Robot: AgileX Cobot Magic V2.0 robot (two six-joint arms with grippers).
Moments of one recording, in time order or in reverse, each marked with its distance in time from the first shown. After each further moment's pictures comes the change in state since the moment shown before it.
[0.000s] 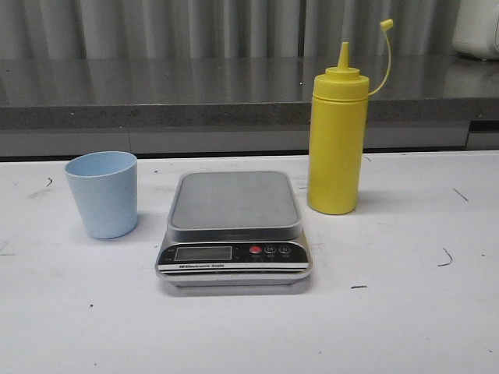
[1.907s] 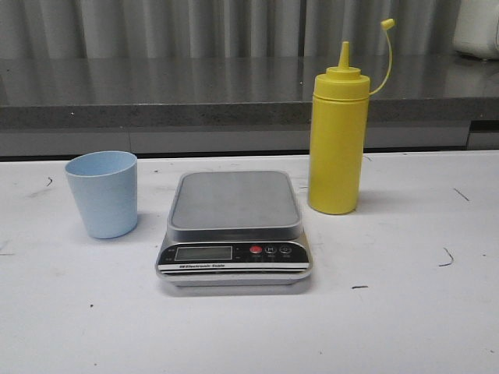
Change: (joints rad) left arm 0.000 0.587 -0.686 -0.011 0.686 0.000; right arm 0.000 0.651 -0.616 0.008 0.585 -0.009
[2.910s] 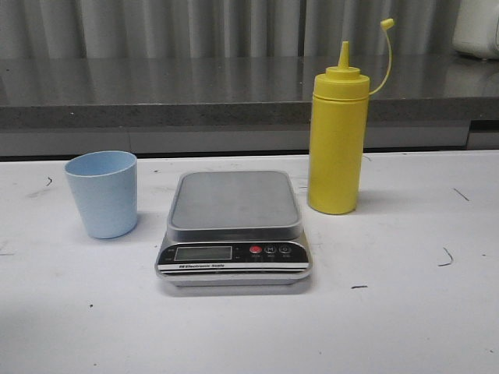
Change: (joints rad) left arm -0.218 0.518 -0.304 -0.018 0.184 0.007; right arm 0.000 0.012 0.000 -0.007 0.001 -0.036
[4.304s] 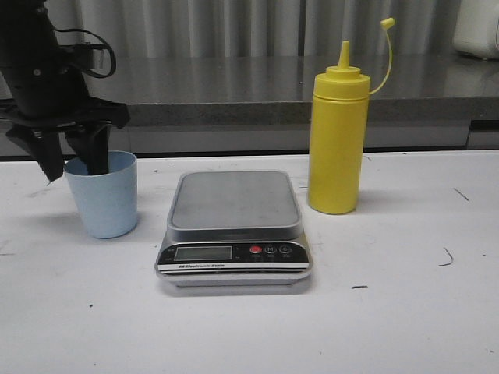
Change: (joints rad) left arm -0.002 0.864 -0.523 -0.015 0.051 -0.011; right arm 0.000 0.000 0.000 -0.001 0.000 0.000
